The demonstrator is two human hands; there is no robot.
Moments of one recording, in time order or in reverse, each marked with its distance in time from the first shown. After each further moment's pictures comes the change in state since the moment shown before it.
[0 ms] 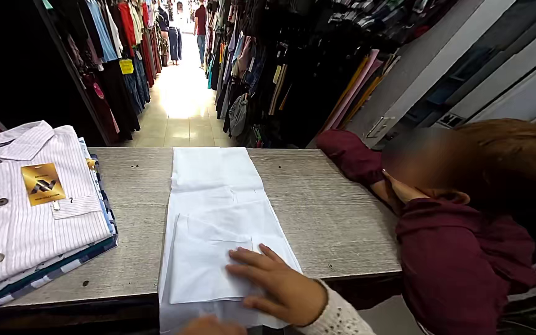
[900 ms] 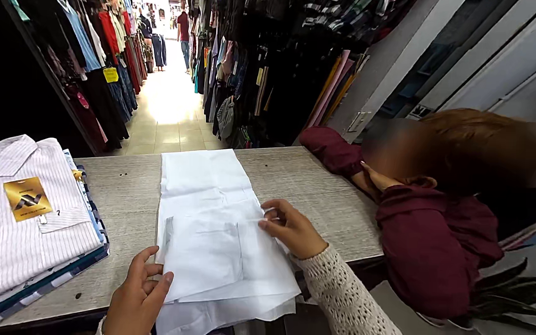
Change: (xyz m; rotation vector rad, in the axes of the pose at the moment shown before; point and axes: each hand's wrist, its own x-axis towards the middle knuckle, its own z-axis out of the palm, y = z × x) left_hand -0.016 -0.044 -0.021 -0.353 0.564 -0.910; right_hand 0.005 0.067 -0.028 0.308 0.529 0.520
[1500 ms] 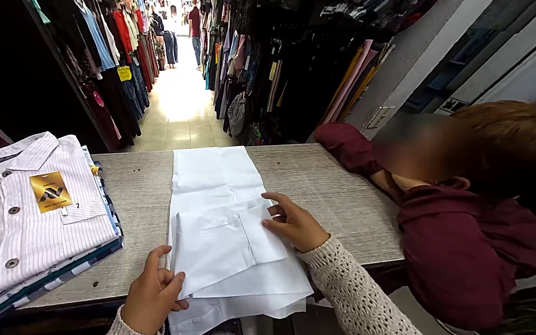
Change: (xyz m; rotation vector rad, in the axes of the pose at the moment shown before) left_hand 0.005 0.013 0.000 0.015 -0.134 -0.254; right_hand 0.020 -0.001 0.009 -0.068 -0.156 0.014
